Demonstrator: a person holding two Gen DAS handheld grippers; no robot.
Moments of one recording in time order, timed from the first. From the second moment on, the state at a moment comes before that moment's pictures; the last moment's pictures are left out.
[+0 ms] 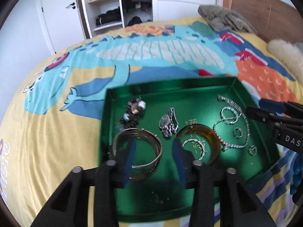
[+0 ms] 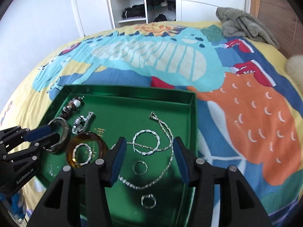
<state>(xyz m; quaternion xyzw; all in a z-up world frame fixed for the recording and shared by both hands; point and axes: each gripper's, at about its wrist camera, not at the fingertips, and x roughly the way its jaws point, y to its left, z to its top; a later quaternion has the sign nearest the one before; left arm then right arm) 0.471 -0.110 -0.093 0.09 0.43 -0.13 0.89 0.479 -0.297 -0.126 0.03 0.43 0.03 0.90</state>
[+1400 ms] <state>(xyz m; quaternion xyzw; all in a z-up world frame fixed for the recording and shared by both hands) 0.068 0.001 0.019 0.05 0.26 0.00 0.96 0.065 -0.208 -0.004 0.00 0.28 0.05 0.96</state>
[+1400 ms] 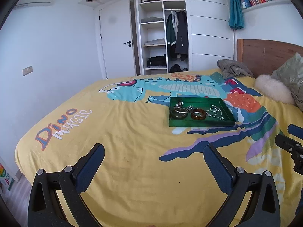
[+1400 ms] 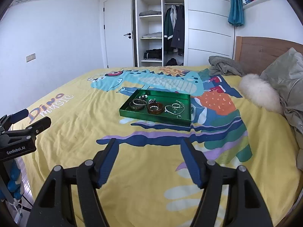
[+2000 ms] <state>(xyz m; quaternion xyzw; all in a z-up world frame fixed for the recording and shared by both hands) 0.050 -0.010 0.007 0.07 0.25 -0.01 0.96 0.043 -0.210 -0.020 0.00 0.26 0.04 0.97</state>
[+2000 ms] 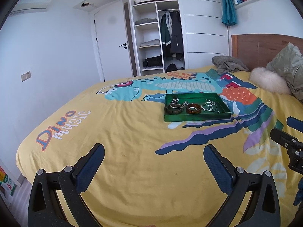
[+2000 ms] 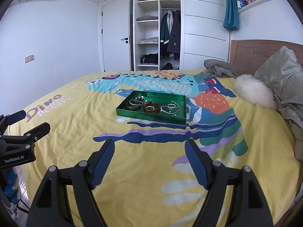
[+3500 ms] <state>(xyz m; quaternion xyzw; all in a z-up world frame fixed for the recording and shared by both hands) 0.060 -0.009 -0.018 0.07 0.28 -0.02 0.96 0.050 -0.225 -0.049 0.00 0.27 0.01 0.96</state>
